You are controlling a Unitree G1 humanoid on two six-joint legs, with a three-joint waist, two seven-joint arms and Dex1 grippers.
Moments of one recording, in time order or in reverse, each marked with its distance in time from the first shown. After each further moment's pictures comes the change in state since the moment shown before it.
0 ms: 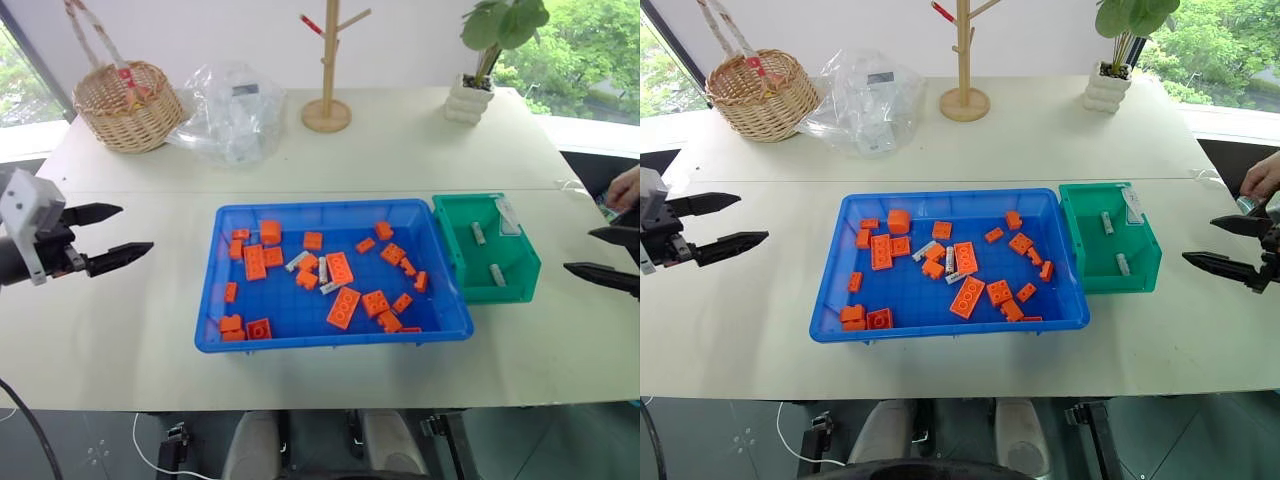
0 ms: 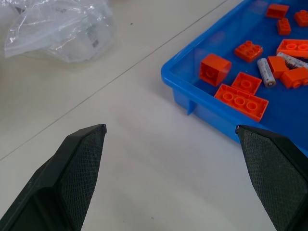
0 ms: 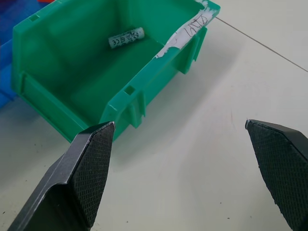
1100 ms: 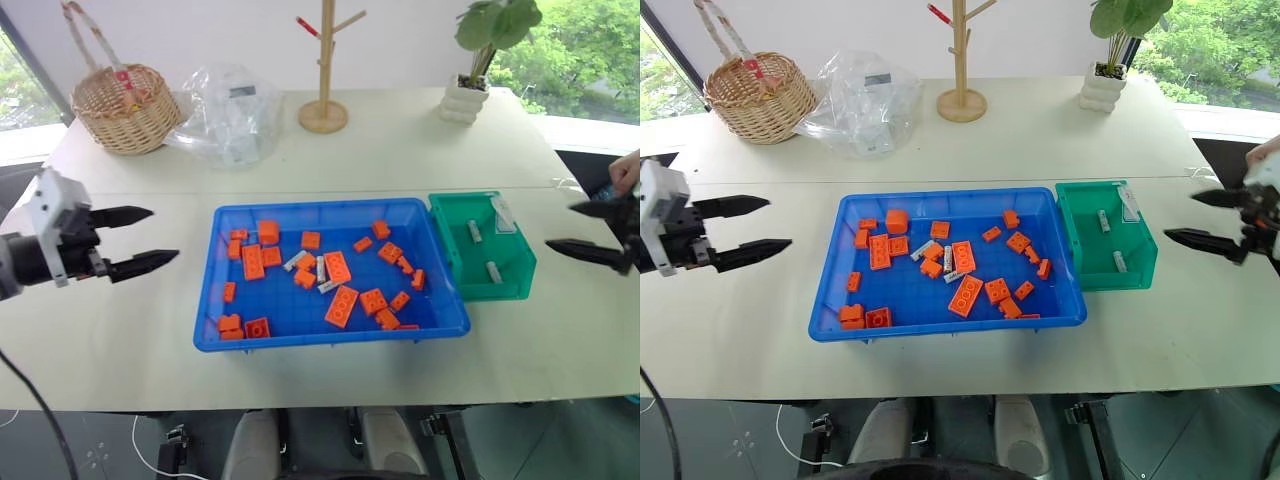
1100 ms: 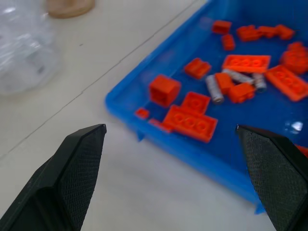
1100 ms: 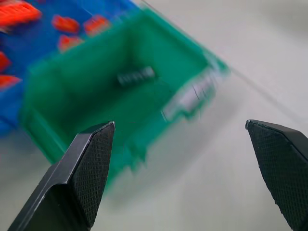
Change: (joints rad) left arm -0.006 -0.013 -0.057 -0.223 -0.099 0.104 -0.051; right arm -0.286 0.066 0.166 -0.080 -0.044 0.019 0.044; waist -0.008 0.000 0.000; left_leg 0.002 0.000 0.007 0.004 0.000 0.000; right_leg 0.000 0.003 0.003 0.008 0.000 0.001
